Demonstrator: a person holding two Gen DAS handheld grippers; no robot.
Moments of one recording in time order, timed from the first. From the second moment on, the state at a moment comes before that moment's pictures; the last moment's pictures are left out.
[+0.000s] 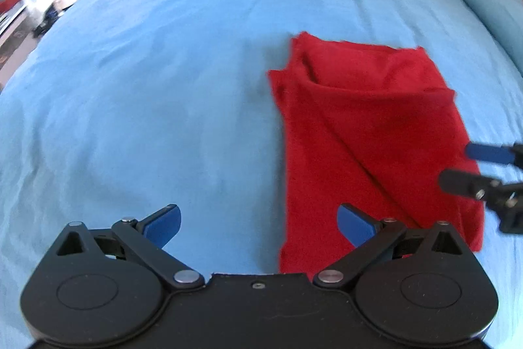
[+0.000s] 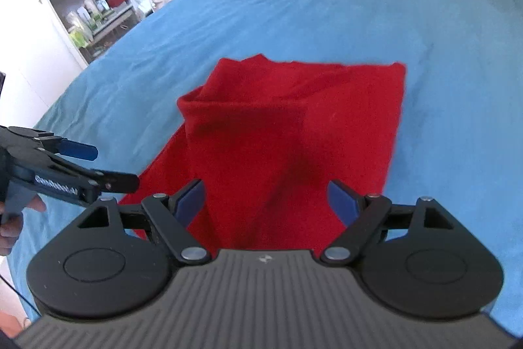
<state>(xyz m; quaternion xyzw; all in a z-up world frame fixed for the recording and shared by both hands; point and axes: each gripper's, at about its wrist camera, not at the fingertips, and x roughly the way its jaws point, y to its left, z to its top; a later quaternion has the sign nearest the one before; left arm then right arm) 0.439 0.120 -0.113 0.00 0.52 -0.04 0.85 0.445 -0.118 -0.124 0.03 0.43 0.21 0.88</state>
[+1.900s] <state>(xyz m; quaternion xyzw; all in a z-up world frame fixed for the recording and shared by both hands) 0.416 0.116 -0.101 0.12 0.52 -0.06 0.85 0.353 -0.209 -0.115 -0.01 0.46 0.08 0.88</state>
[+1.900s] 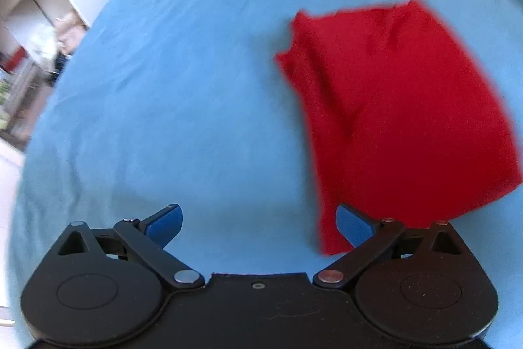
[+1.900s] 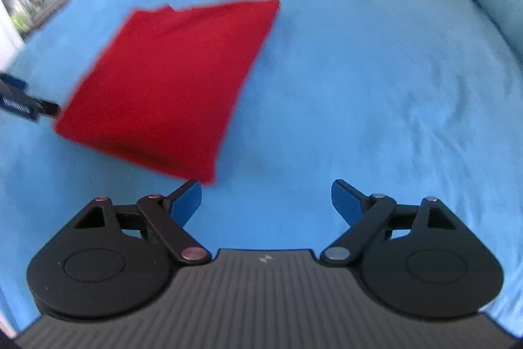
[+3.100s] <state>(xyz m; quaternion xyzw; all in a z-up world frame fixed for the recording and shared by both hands) 0.517 0.090 -0.135 -0.06 0.53 -0.16 0.83 0.500 -0.184 -0.169 0.18 0.46 0.11 0.86</state>
